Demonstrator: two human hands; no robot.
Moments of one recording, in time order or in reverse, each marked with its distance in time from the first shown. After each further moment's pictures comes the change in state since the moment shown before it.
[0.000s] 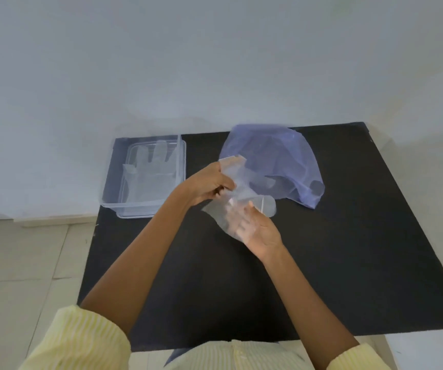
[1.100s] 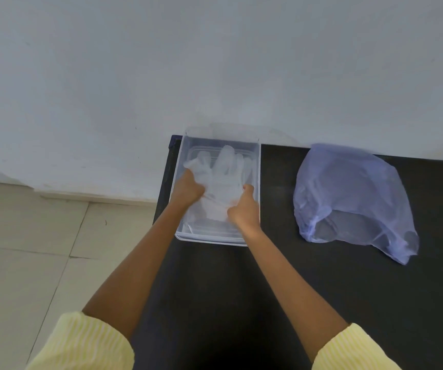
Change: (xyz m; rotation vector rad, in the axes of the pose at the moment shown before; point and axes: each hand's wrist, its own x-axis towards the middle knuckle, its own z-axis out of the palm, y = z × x) left_hand 0.031 -0.116 -0.216 0.118 0.560 -0.228; right_hand 0.144 0.085 0.179 -1.404 0.292 -0.116
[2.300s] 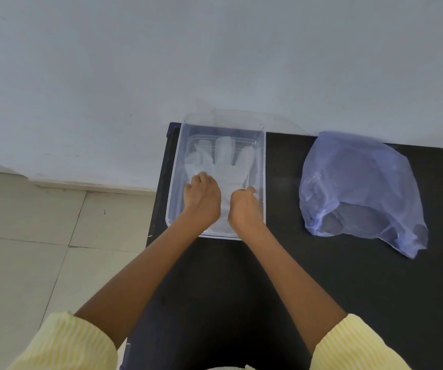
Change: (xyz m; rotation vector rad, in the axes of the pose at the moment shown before) left_hand -0.022 -0.002 0.041 1.172 0.045 0.196; right_hand 0.013 -0.001 0.016 -0.812 -0.125 -0.036
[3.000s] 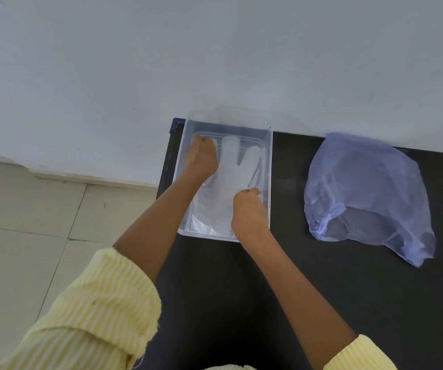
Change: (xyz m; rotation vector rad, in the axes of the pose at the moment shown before) left_hand 0.072 -0.023 -0.033 -0.482 0.082 -0.056; right_hand -0.010 -0.001 -0.007 -0.154 0.007 -0.055
